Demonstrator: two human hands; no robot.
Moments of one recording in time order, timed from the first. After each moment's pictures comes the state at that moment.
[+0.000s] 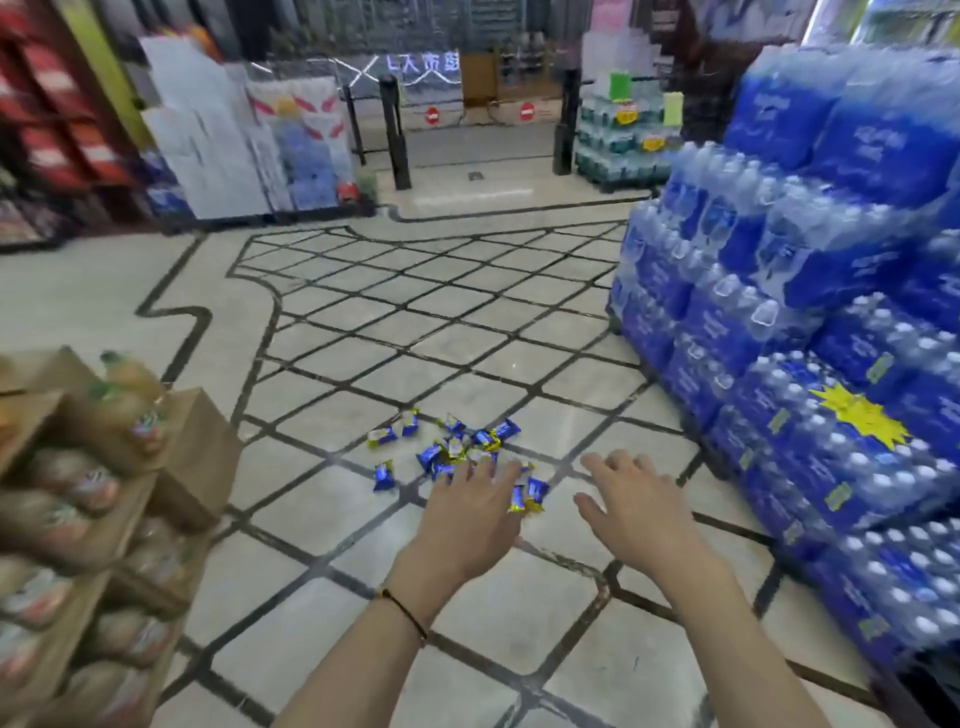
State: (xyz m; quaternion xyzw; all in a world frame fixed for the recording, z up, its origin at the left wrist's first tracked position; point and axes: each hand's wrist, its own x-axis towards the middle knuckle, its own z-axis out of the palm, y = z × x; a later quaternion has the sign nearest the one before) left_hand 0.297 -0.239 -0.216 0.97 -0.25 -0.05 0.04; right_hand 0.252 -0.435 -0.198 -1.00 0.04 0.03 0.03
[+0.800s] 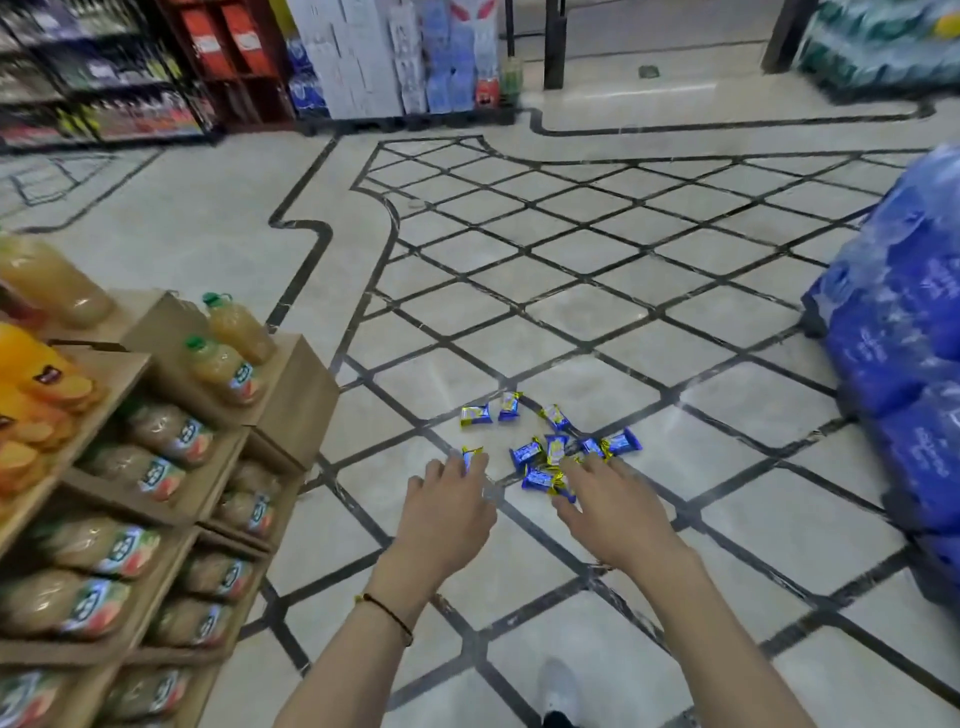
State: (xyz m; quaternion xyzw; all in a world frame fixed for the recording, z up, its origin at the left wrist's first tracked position) left_hand 0.643 -0.134 -0.288 0.99 -0.01 -0.12 0.03; right_hand 0.671 -0.337 -0.296 -0.98 -0.14 0.14 0.08
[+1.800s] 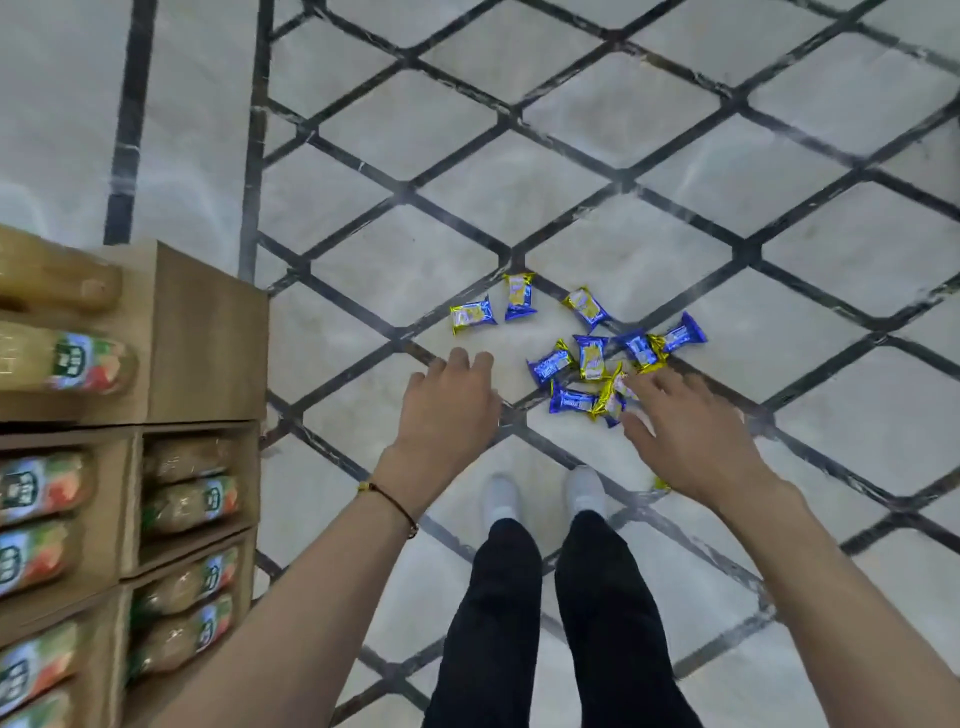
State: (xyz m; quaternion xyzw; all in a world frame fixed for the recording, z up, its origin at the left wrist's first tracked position) left_hand 1.063 0.000 -0.545 0.97 -0.08 -0.23 0.04; right_hand 1.037 -0.251 -0.552 -0.97 -0.06 0.24 0.06
